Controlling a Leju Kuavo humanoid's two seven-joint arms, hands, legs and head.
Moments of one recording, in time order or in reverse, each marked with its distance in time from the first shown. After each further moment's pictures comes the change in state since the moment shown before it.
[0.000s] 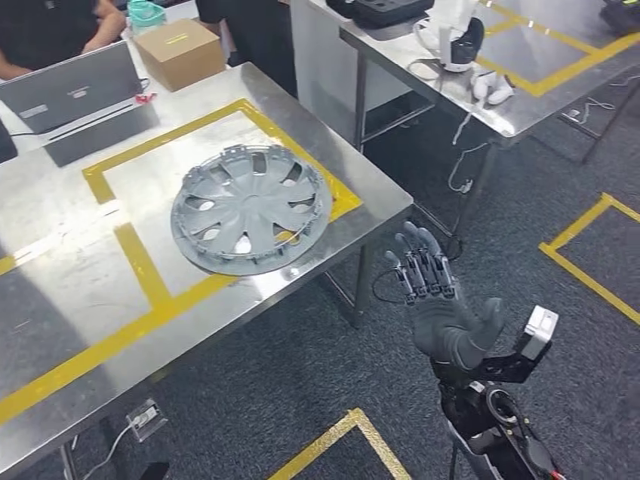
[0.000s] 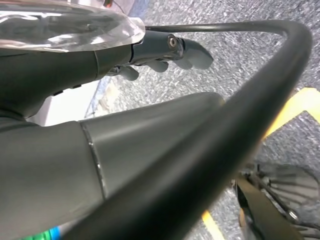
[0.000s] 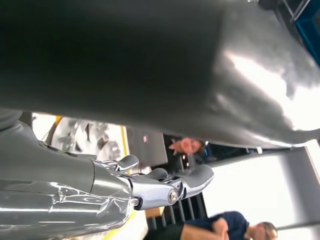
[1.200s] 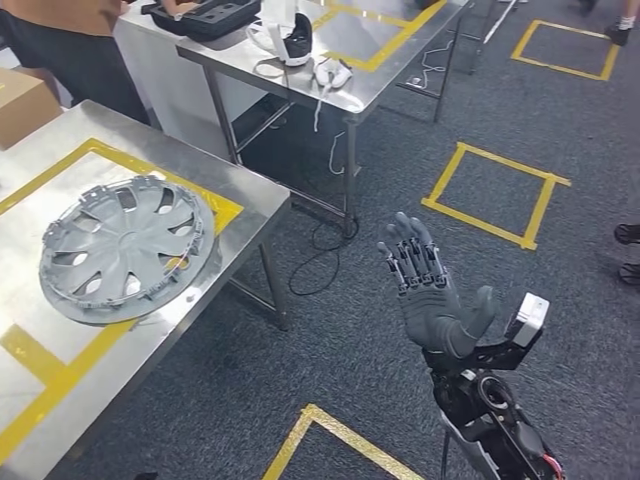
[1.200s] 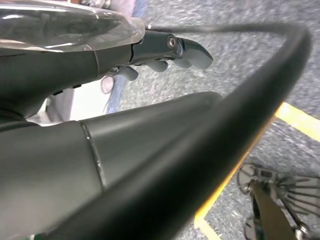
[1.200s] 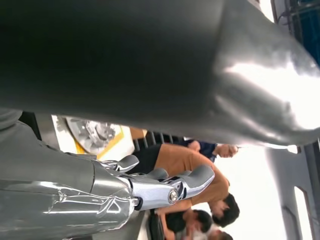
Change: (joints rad) left arm 0.001 0.014 -0.005 0.000 0.027 0.012 0.014; right arm -0.036 -0.003 0.018 0.015 -0.028 -0.008 -0.013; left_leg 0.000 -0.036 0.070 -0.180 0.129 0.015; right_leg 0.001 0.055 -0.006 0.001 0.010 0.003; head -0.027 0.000
